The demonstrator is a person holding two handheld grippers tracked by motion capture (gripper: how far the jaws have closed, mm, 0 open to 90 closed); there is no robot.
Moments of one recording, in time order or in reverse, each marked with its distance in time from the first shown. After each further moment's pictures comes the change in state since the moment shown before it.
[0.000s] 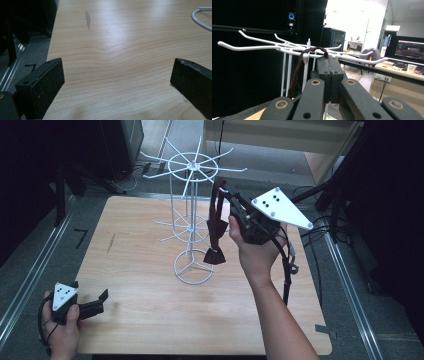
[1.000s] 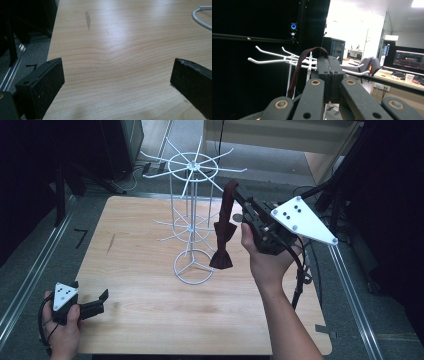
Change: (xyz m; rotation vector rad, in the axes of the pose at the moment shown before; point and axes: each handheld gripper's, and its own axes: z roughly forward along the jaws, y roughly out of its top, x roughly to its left) left arm -0.001 0.000 0.000 0.004 0.000 0.006; right arm 0.000 0.015 -0.032 -0.073 0.008 -0.014
